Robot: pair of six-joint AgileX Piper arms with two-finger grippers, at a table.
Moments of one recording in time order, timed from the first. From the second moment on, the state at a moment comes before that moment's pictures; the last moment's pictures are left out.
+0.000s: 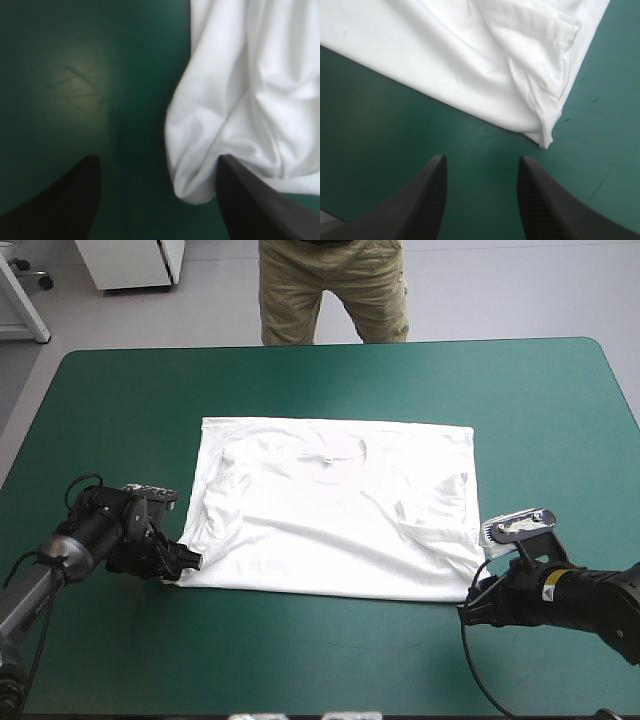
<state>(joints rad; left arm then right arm) -0.16 1.39 -0.84 0.11 0.94 -0.07 0.43 0.82 -0.82 0.12 1.06 0.06</state>
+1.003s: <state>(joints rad) -0.16 1.49 -0.85 -0.10 0.95 0.08 0.43 1.00 -0.72 0.02 0.96 0.13</state>
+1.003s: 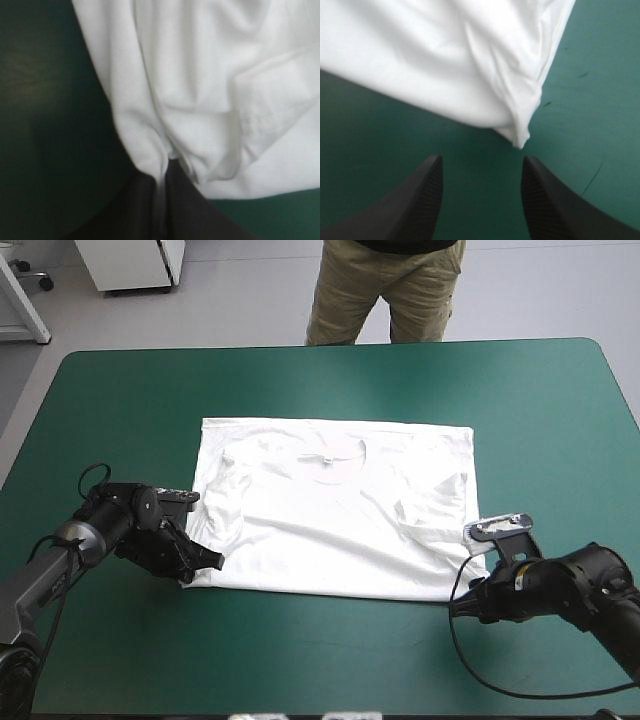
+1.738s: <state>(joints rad) -0.16 1.50 -0.85 -0.11 0.94 0.08 0.30 1.32 -0.67 0.03 0.79 0.07</state>
